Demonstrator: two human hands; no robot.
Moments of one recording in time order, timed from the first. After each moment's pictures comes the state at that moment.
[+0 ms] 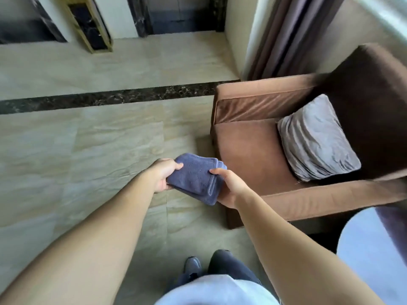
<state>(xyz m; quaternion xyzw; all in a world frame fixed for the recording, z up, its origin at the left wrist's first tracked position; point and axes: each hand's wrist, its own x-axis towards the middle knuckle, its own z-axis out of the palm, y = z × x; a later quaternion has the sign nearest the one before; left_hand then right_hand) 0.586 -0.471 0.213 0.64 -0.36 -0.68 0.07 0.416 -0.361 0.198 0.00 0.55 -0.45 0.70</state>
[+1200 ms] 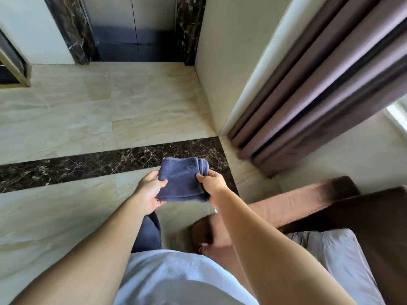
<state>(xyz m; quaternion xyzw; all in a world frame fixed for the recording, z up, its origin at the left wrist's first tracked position) 0.299 -1.206 0.134 0.58 -0.28 -0.75 0.15 0.139 -1.135 0.124 -0.07 0.75 -0.42 0.50</state>
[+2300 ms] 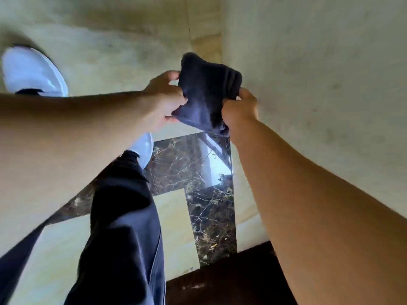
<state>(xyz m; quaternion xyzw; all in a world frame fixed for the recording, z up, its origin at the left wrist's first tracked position) -0.315 -1.822 -0.479 0.59 -0.31 -0.74 -0.11 -0.435 -1.740 -0.456 0.00 0.91 -0.14 0.39</state>
